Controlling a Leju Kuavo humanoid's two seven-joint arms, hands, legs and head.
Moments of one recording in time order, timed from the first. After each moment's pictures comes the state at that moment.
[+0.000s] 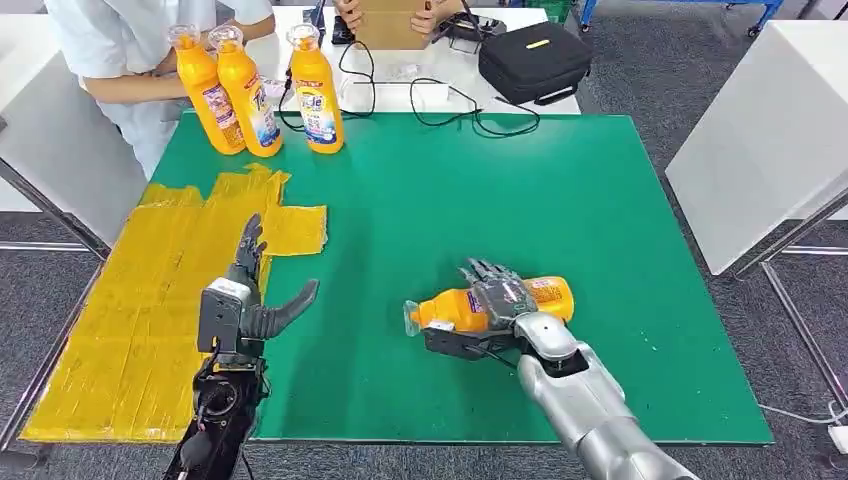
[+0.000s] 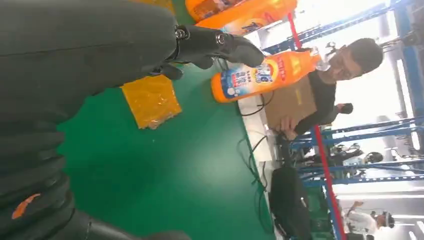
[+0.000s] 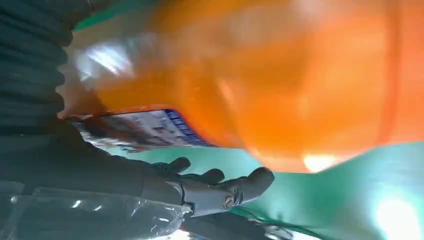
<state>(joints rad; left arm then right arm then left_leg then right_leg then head) -0.11 -0.12 -0.07 -1.38 -0.25 0.10 -0.36 -0.52 0.05 0.53 -0.78 1.27 -0.11 -0.08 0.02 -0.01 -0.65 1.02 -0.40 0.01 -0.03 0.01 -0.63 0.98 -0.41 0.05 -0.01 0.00</state>
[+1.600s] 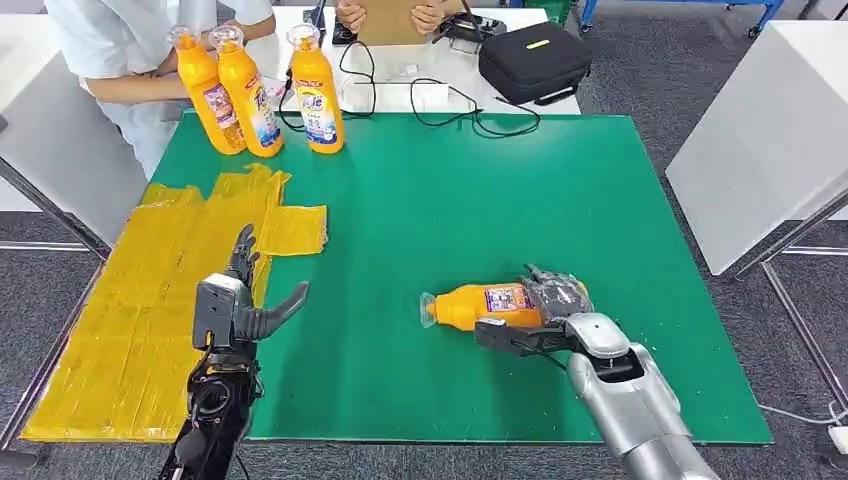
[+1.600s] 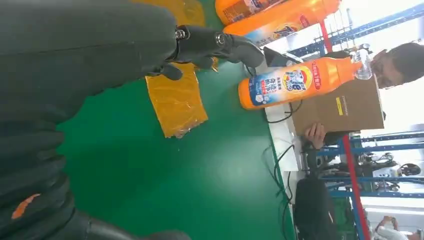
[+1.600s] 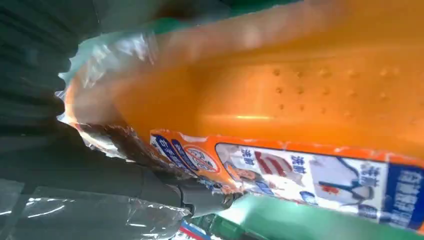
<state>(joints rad) -0.13 -0.12 -0.01 -1.32 -0.24 0.09 -0.32 -0.44 -0.09 0.40 -0.98 1.33 0.15 -0.02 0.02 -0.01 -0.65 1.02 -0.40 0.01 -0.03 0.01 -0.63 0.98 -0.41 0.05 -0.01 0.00</state>
